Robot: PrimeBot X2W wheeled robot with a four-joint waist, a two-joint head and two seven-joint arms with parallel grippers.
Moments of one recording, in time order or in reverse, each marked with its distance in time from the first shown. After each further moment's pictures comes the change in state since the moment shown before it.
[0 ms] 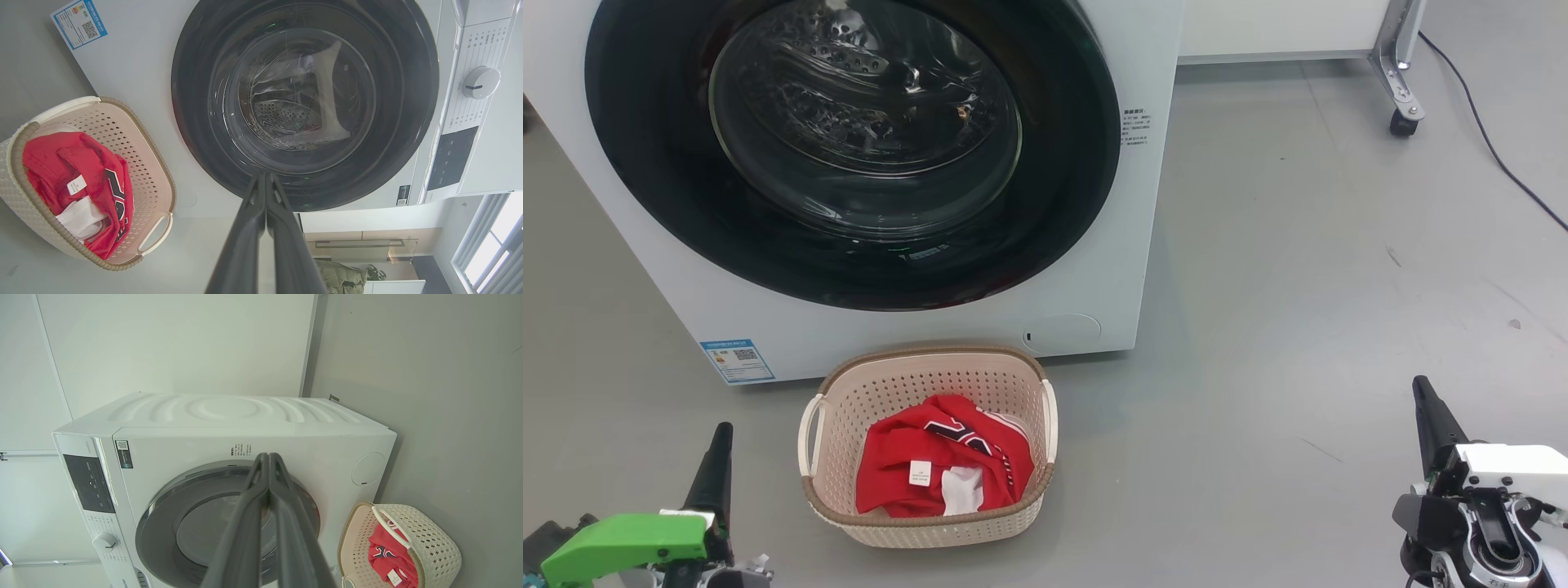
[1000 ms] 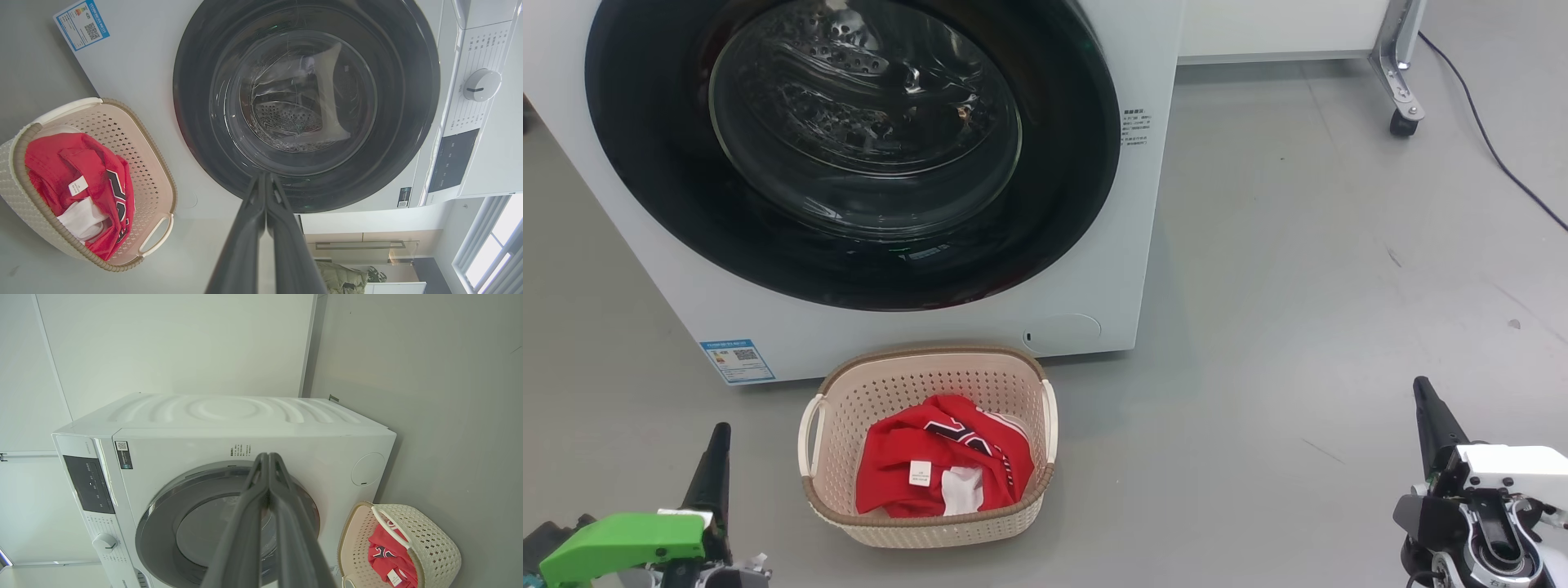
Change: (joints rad) left arm -0.004 0.000 0.004 0.009 0.000 0.000 0.000; right arm -0.001 0.000 -0.004 0.006 0.000 0.003 0.003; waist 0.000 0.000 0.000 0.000
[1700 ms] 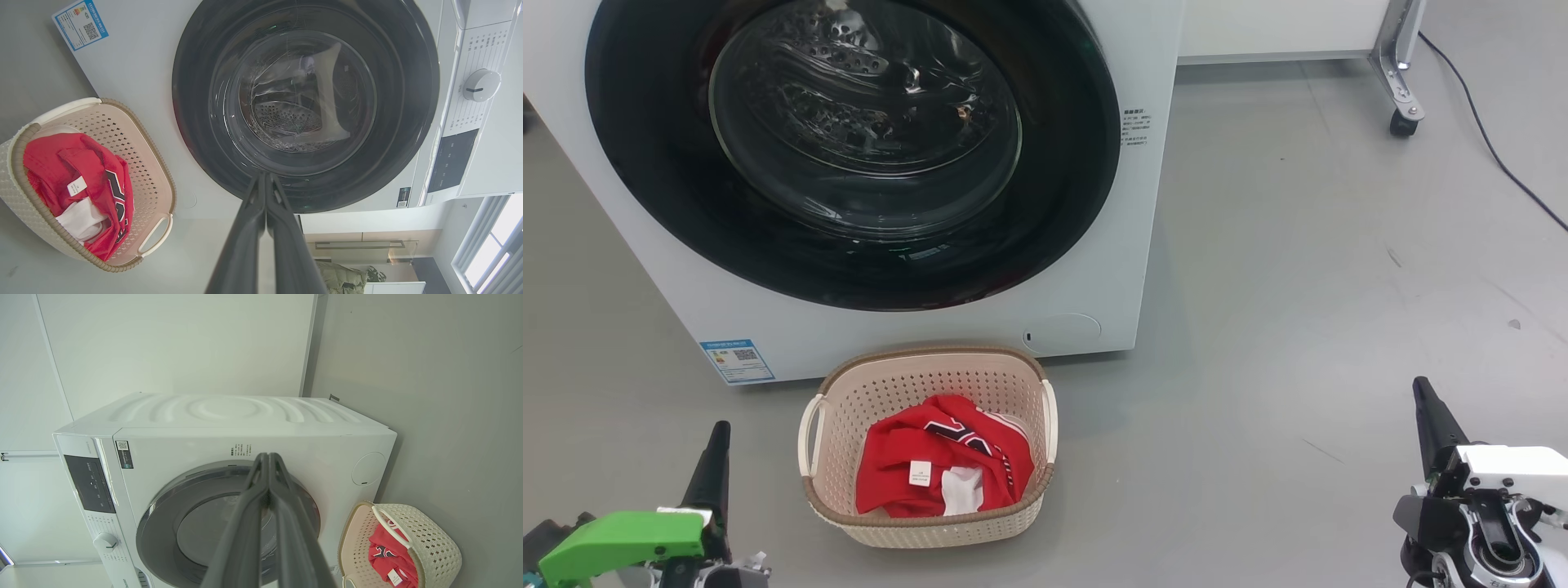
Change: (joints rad) left arm -0.004 0.000 0.002 0.003 0.000 0.000 0.004; right arm 0.000 0.001 -0.002 0.003 0.000 0.005 0.002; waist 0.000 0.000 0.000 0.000
